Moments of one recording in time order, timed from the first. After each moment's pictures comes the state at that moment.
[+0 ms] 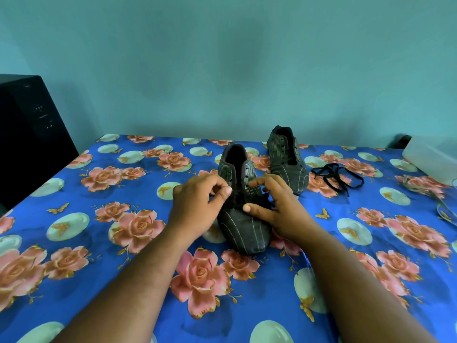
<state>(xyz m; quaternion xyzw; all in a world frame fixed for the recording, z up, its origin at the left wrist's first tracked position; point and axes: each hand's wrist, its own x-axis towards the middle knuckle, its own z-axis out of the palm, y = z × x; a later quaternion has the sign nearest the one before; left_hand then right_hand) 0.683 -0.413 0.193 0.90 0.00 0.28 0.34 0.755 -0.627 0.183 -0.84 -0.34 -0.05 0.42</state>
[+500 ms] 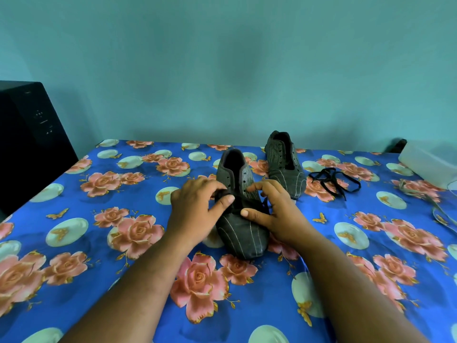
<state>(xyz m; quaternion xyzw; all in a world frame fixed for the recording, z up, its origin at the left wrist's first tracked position) 0.683 -0.415 0.192 0.93 0.00 0.27 0.26 0.756 -0.627 0.182 -0.83 -0.35 -0.07 0.42</state>
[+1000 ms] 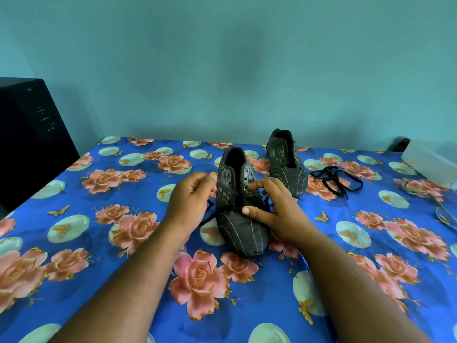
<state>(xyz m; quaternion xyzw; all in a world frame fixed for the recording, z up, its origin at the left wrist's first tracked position) 0.680 -0.414 0.209 0.78 0.06 0.25 0.57 0.754 -0.626 0.184 -0.84 -0.34 -0.05 0.43</state>
